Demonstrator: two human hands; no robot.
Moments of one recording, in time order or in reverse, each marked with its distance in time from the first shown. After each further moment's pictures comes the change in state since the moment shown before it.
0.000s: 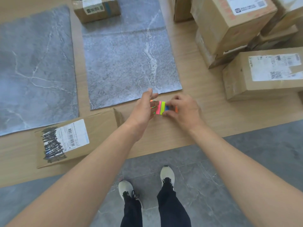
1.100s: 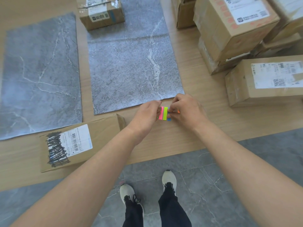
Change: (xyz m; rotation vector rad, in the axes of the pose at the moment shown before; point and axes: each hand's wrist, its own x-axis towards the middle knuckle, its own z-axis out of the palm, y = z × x) left_hand 0.005 0.003 -0.006 0.177 -0.036 0.029; right_hand 0.022 -0.006 -0.023 -0.139 -0.153 -0.040
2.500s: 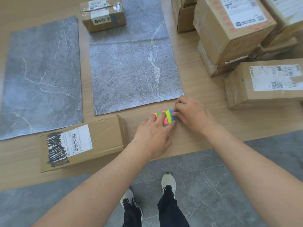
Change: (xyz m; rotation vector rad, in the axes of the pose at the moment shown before) left_hand -0.010 -0.044 0.012 1.494 -0.034 0.558; right_hand -0.007 0.020 -0.004 -0.078 0.067 -0.245
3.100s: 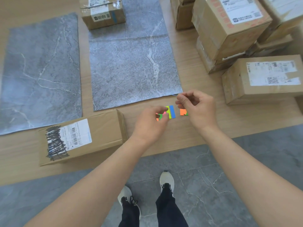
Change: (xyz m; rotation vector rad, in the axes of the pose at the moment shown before) left_hand 0.001 0.005 -0.010 -0.955 0.258 -0.412; right_hand -0.017 -0.041 -0.020 0.912 0.428 0.556
